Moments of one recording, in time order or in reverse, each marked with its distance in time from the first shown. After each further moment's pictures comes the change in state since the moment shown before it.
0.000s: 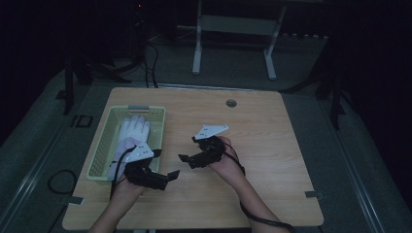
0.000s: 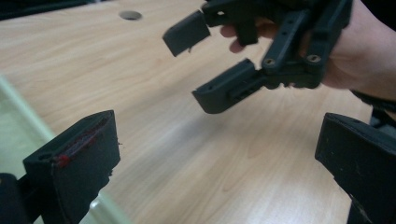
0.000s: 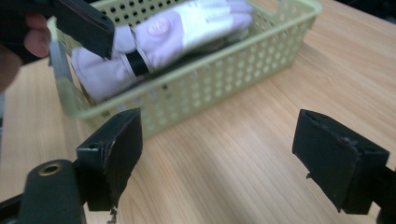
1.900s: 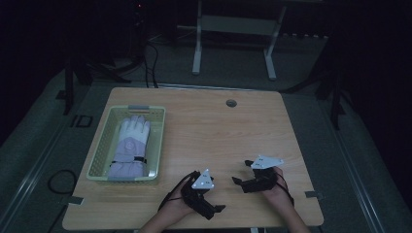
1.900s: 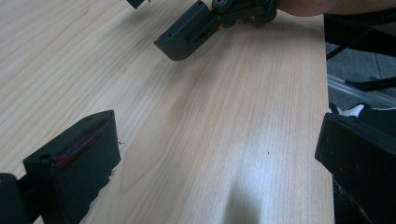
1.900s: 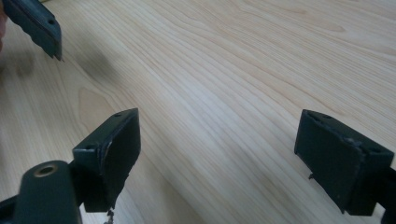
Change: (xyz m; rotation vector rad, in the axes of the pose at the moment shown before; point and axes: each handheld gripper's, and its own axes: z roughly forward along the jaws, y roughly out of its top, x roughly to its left) left arm -0.079 -0.034 0.130 0.155 -0.255 0.233; right arm -0.046 -0.160 -0.091 0.032 -0.184 0.061
